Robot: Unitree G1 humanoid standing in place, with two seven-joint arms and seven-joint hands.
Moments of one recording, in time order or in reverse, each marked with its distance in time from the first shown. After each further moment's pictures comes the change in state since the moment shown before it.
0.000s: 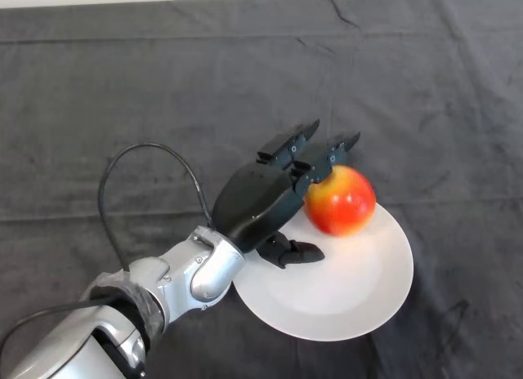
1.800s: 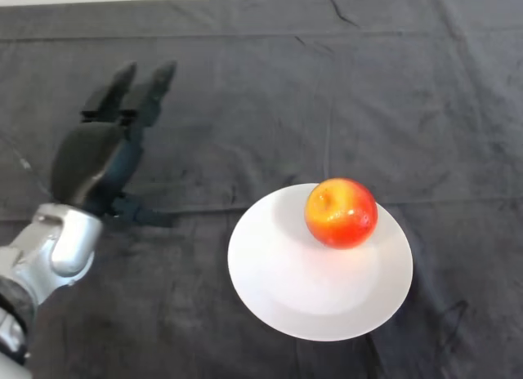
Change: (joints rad) left arm 0.089 0.359 0.255 0.073 -0.096 -0.042 0.076; right arm 0.000 -0.001 0.000 0.000 0.000 0.000 0.000
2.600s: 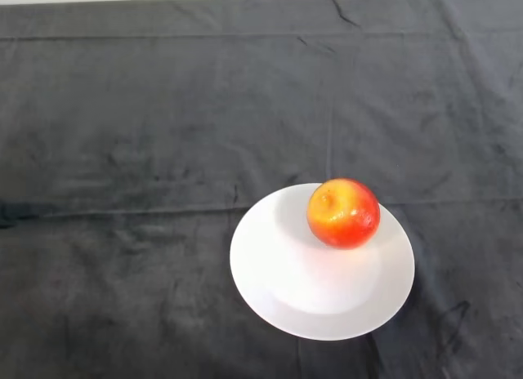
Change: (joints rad) left arm 0.115 0.082 0.451 0.030 -0.445 0.014 -0.154; right arm 0.000 0.000 0.000 0.000 0.000 0.000 0.000
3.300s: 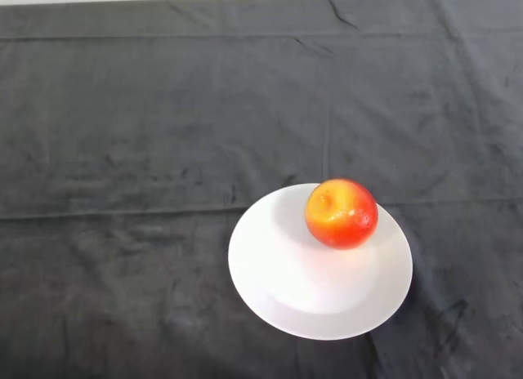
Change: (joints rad) left arm 0.121 0.022 0.327 0.000 -0.295 0.075 -0.096; right arm 0.000 0.000 0.000 0.000 0.000 0.000 0.000
